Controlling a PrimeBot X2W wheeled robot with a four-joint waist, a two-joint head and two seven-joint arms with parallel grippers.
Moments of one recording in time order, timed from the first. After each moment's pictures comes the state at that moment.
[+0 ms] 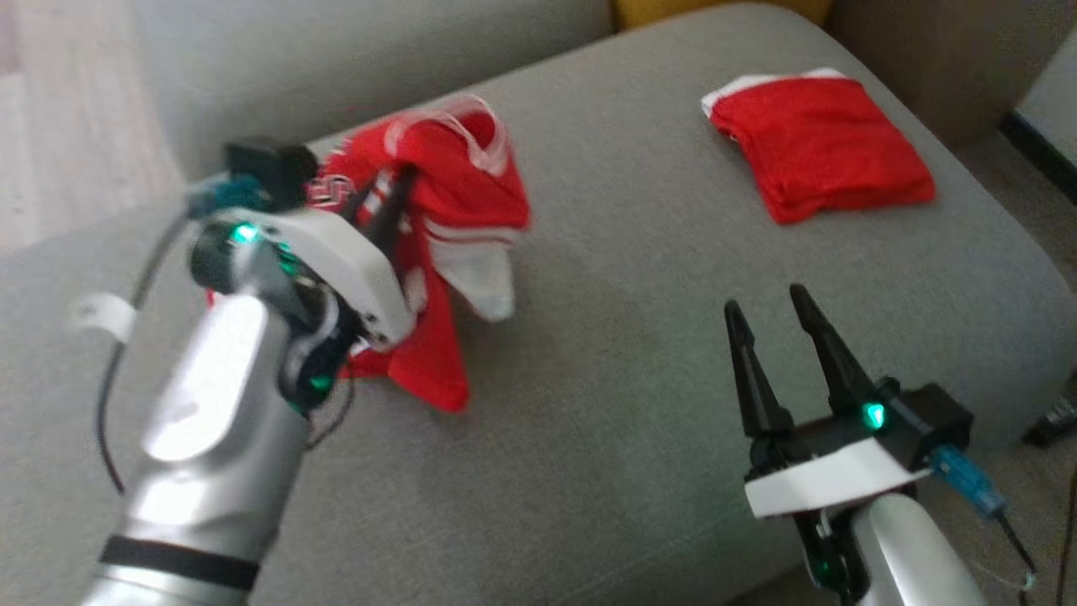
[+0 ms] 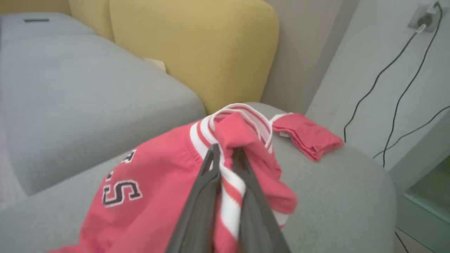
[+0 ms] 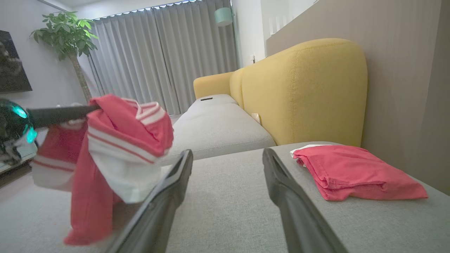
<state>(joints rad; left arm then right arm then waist) -0.61 0.16 -0.42 0.48 -0.51 -0.12 0.11 -0.09 -0.06 0.24 0.17 0.20 0.13 -0.26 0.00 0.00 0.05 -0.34</state>
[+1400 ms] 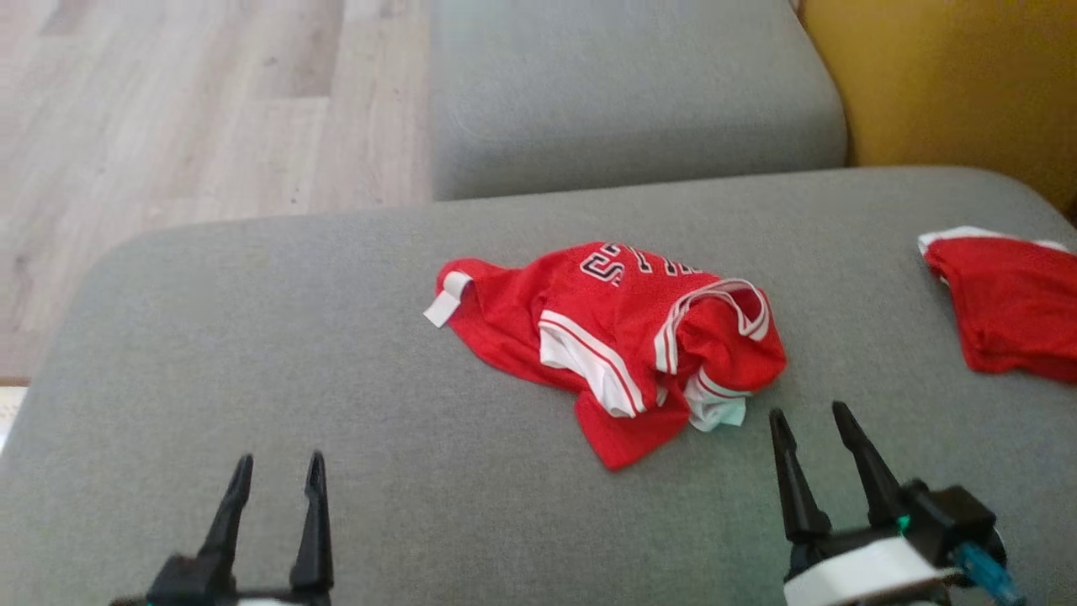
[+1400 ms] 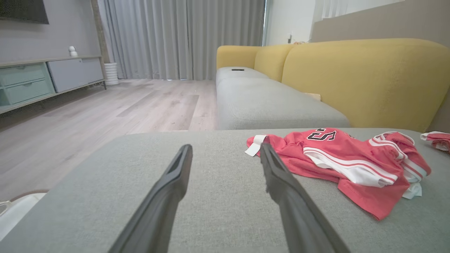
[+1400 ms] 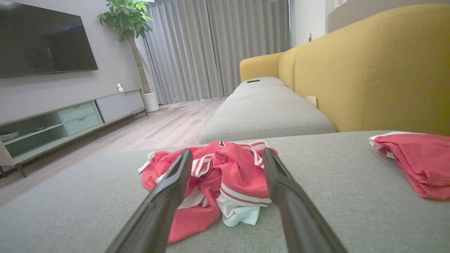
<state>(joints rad) 0.23 0.09 -0.13 0.01 -0.12 0.05 -0.25 0.09 -0.05 0.14 0.22 0.19 0.13 -0.26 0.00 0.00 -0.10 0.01</state>
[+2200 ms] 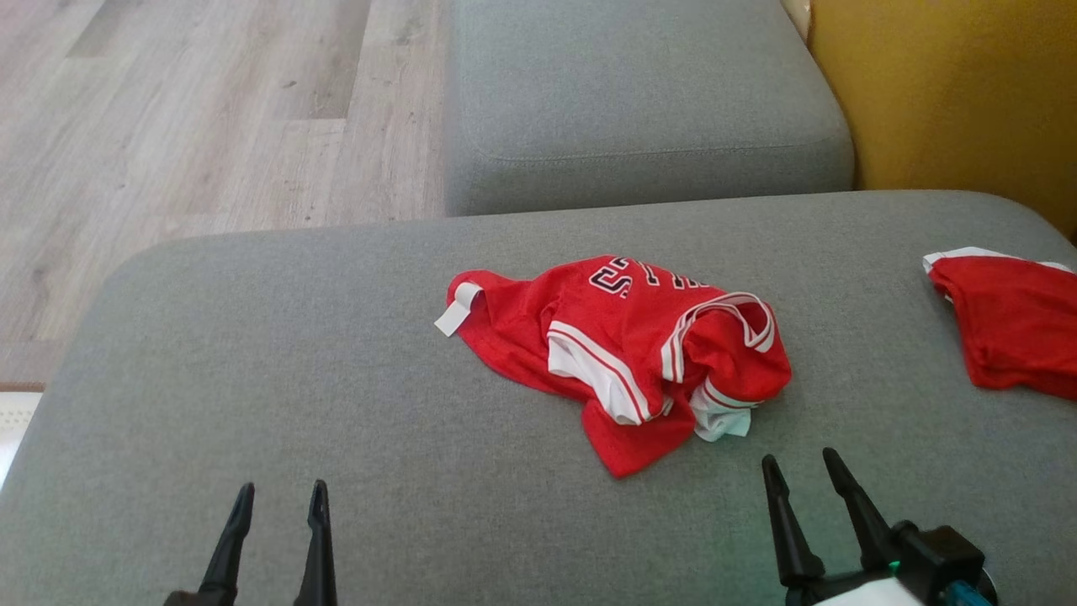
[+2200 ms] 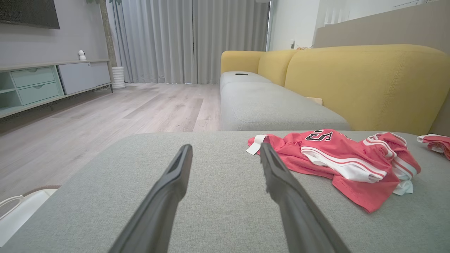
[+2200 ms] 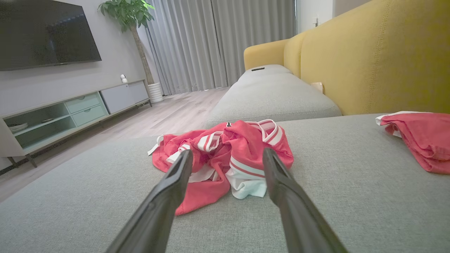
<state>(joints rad) 0.36 0.06 -0.11 -0.10 -0.08 0.05 -0.25 0.18 -0.05 0.15 0.21 0.19 0.13 -0.26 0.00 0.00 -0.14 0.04</state>
